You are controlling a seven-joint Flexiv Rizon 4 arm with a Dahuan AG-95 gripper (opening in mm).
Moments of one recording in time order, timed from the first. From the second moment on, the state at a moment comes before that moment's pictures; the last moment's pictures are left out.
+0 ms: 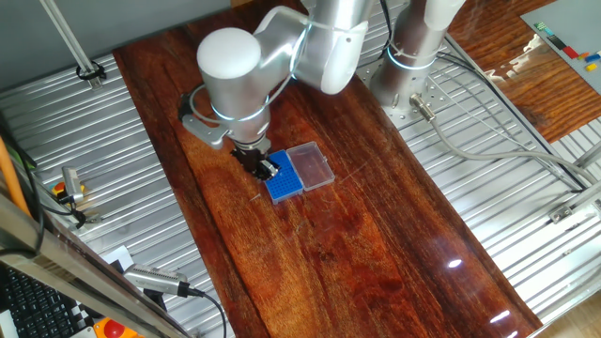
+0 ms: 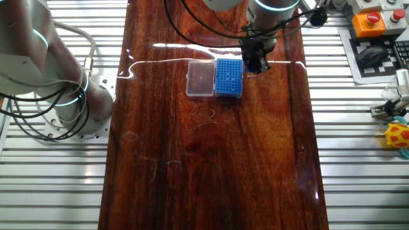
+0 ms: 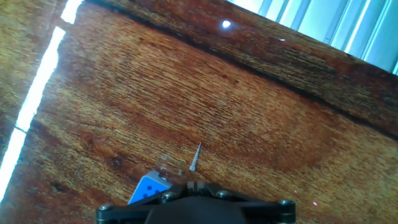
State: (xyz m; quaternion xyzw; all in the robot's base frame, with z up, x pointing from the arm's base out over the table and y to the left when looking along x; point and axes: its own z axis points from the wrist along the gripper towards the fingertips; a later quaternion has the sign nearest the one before) arm 0.486 0.107 0.076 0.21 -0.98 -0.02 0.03
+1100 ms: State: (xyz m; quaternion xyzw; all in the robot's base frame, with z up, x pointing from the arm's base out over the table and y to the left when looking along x) arm 0.491 0.107 0.080 0.20 -0.98 -0.01 0.02
